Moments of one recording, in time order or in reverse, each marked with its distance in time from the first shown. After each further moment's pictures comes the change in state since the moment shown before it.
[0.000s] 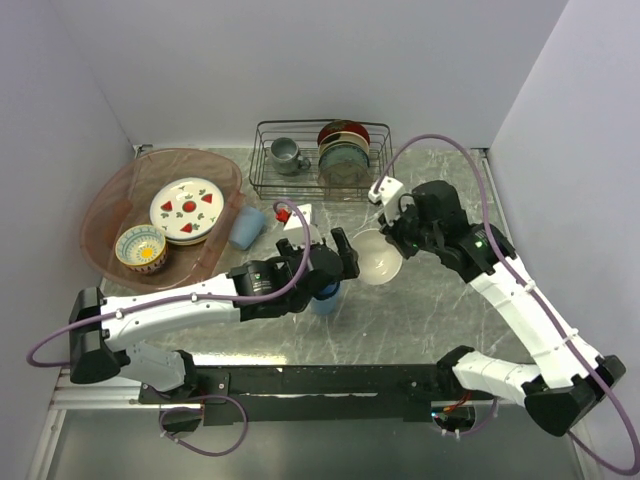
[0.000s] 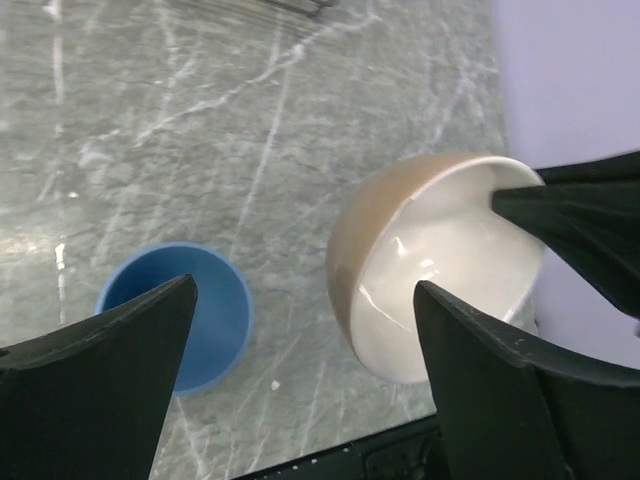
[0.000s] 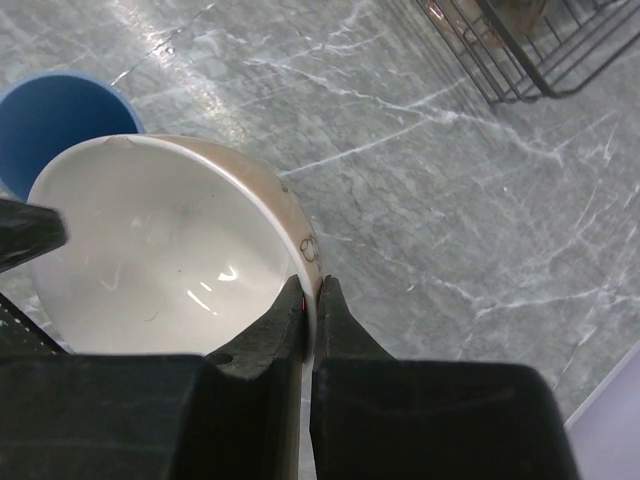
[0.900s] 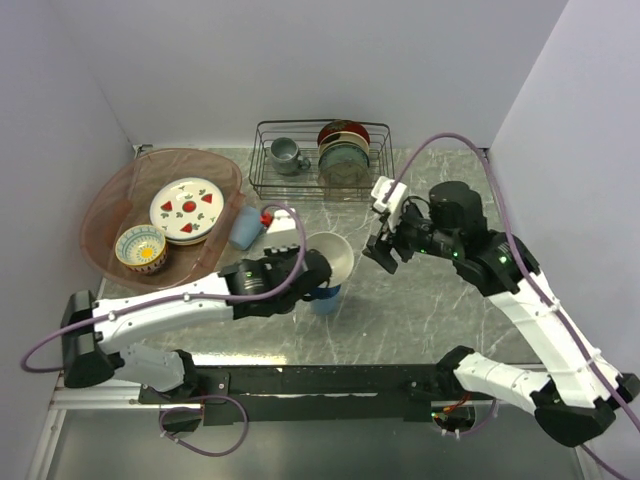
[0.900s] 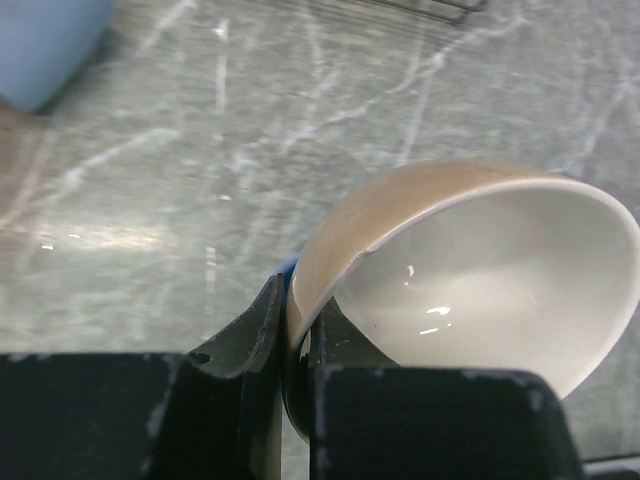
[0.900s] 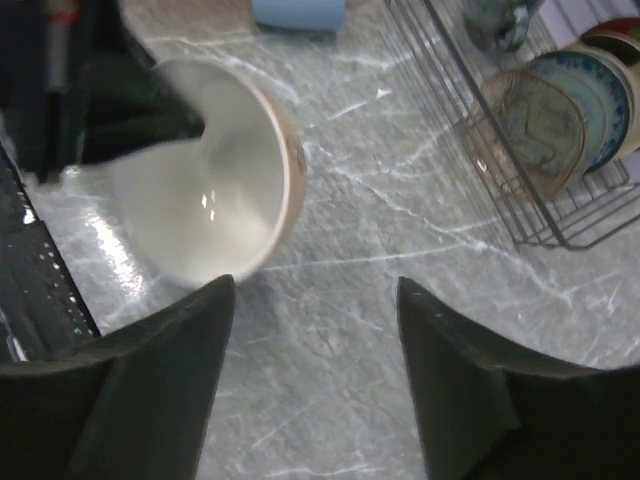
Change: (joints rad) left arm 0.024 -0.011 -0.016 -0.227 -0.116 -0.021; right arm 0.094 -0.048 0.086 0.035 -0.181 -0.046
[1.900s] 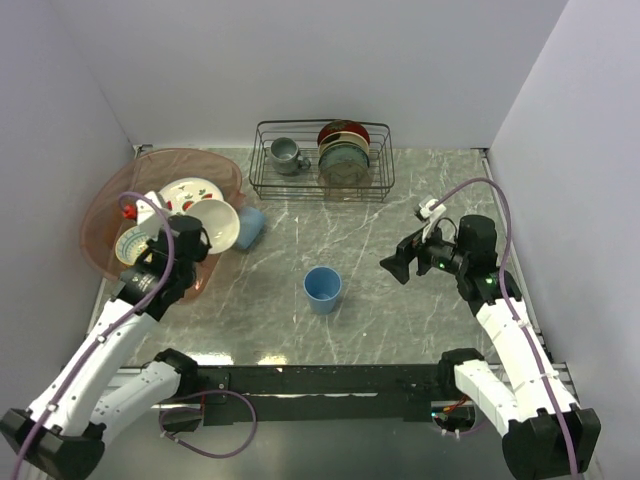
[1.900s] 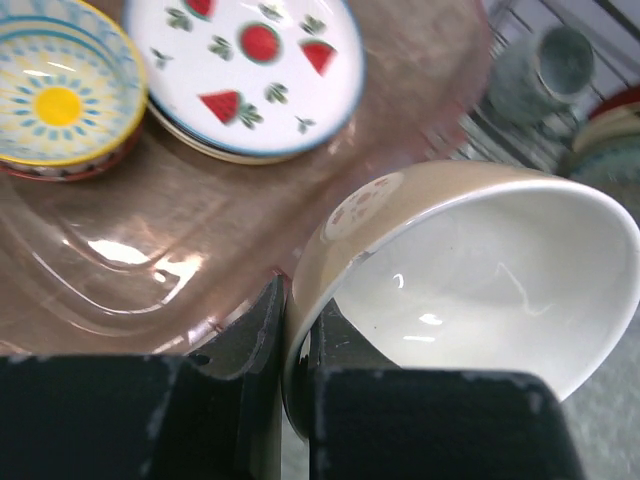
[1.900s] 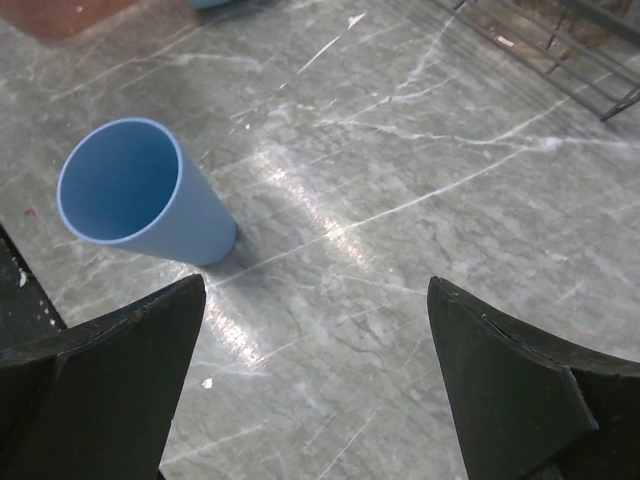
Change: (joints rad) left arm 0.734 -0.517 -0.292 0.008 0.184 0.225; right arm -0.499 -0.193 -0.609 0.441 -0.409 0.204
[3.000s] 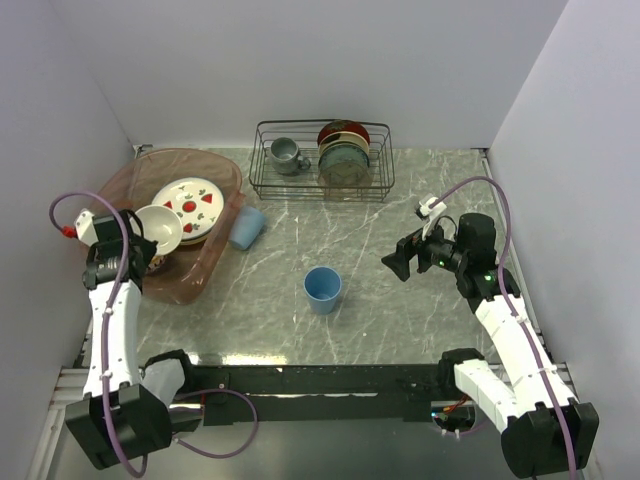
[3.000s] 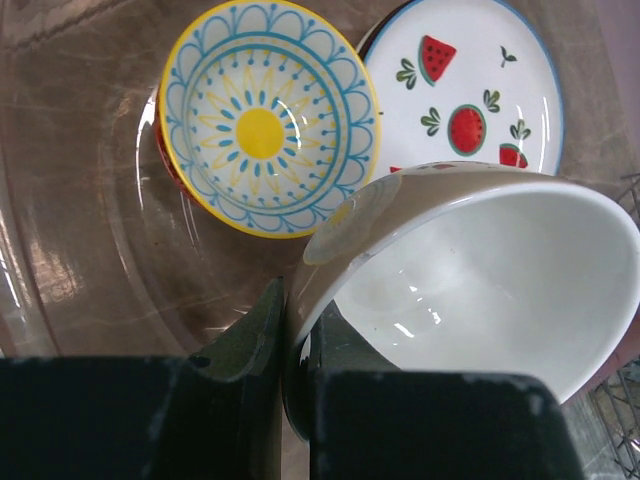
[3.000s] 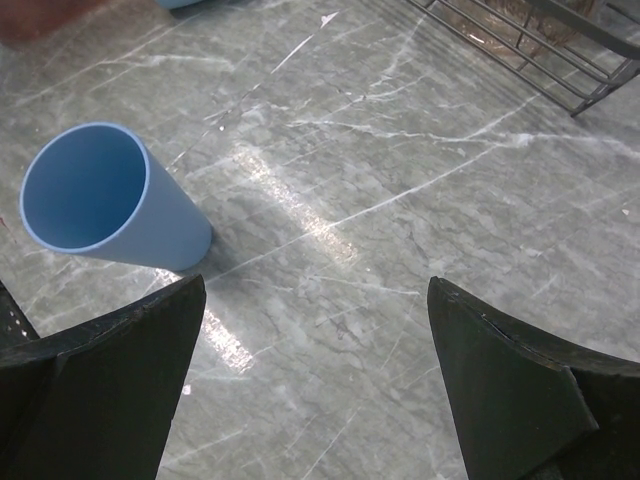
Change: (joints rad) left arm 0.776 0.113 -0.061 0.071 0.468 0.077; right arm -0.017 0.024 0.000 0.023 0.029 -0.016
